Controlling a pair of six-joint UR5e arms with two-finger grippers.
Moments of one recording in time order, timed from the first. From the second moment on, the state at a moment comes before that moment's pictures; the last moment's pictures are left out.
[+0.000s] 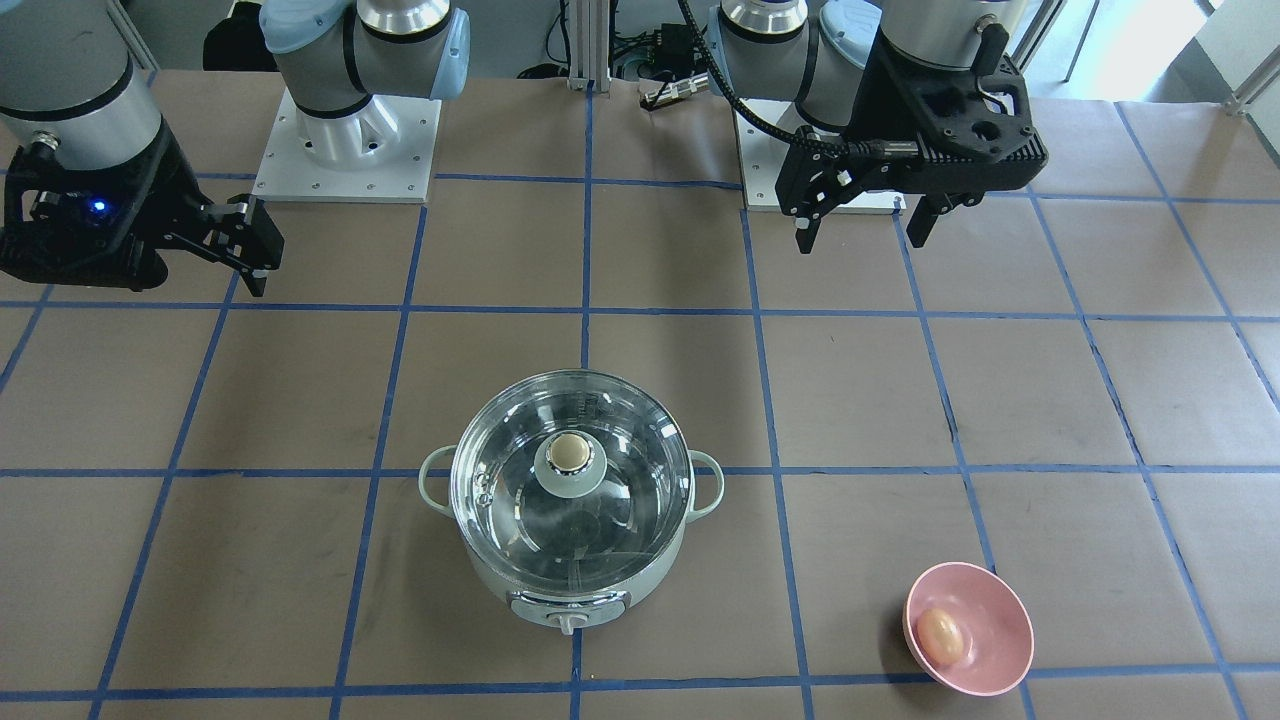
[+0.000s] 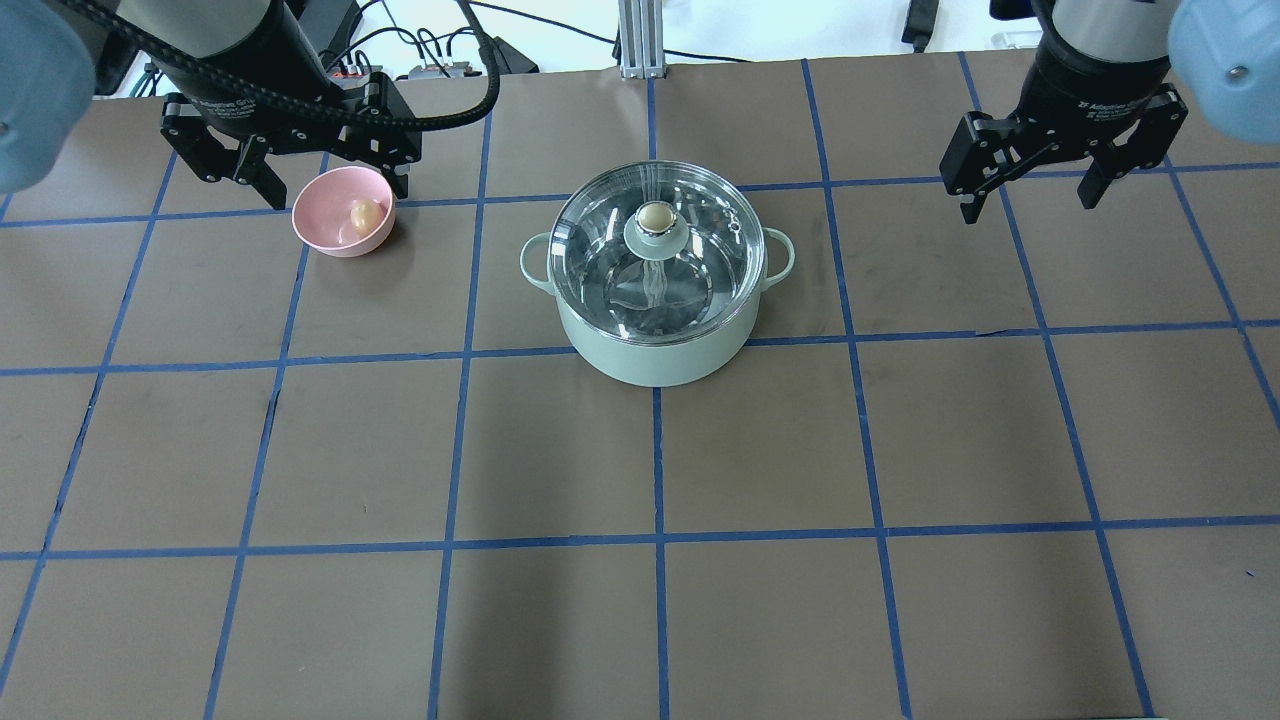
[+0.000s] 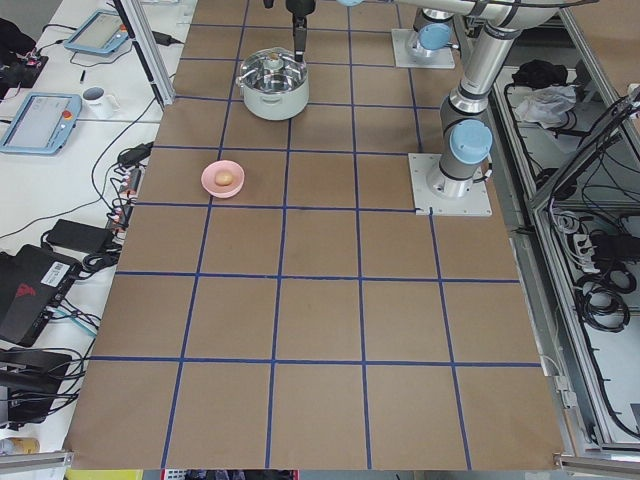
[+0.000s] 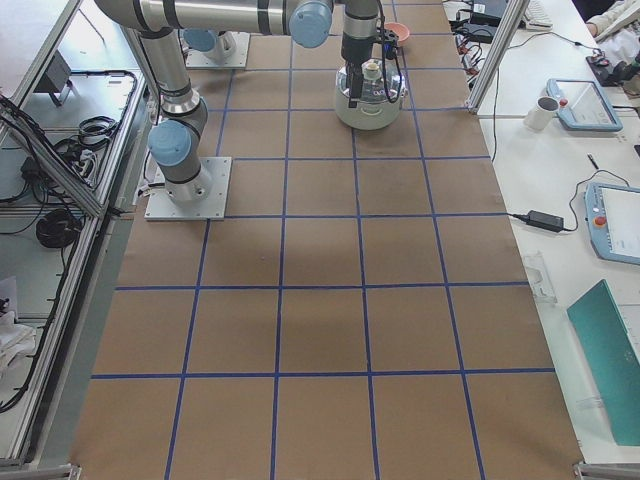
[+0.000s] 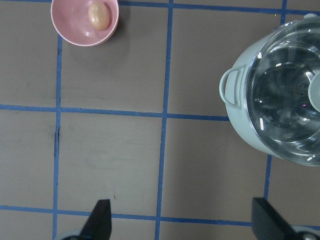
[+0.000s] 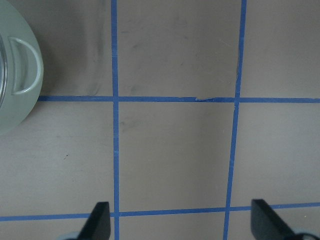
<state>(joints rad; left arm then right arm) -1.63 -1.57 -1.46 -1.59 1.61 -0.13 1.48 -1.53 1.55 -1.57 -1.68 -0.11</state>
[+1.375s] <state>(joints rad) -1.43 -1.92 -1.45 -1.06 1.61 -0.02 1.67 -1.40 1.44 -1.75 -1.59 0.08</state>
